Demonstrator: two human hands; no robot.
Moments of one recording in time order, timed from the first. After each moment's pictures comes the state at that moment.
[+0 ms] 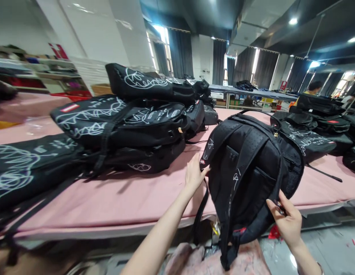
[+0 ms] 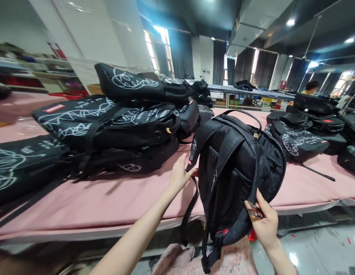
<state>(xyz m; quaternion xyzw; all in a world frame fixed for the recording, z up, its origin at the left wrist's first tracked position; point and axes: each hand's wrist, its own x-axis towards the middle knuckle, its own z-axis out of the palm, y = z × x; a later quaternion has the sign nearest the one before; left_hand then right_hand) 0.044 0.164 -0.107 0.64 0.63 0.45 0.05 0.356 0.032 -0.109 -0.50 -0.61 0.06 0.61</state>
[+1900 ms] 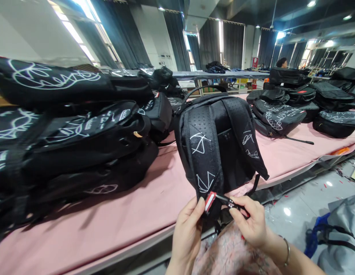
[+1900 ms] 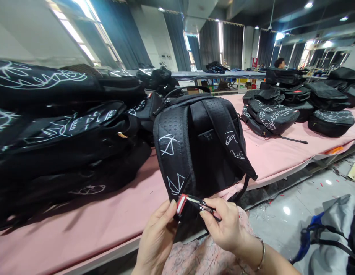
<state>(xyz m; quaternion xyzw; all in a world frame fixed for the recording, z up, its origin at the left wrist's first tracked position) 0.129 0.017 -0.060 0.30 0.44 0.57 0.63 0.286 -0.006 -0.073 -0.41 -0.70 0.13 0.57</state>
